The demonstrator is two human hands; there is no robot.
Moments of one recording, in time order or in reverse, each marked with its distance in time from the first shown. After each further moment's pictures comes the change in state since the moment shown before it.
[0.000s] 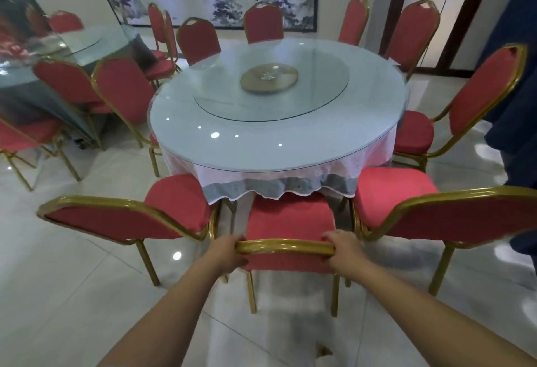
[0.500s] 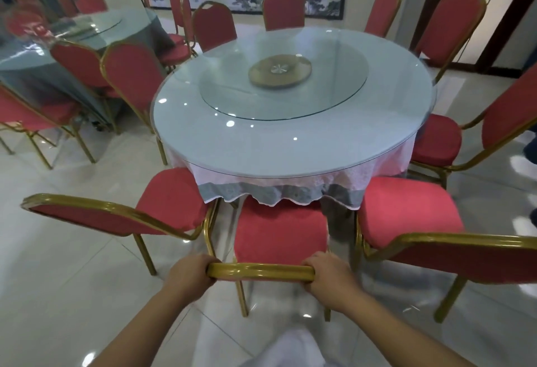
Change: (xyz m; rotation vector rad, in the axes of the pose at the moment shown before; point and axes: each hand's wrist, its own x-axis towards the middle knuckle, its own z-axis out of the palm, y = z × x) left_hand 0.017 0.004 0.016 0.166 0.138 -0.077; right_hand 0.043 0.029 -0.010 -0.056 -0.030 -0.233
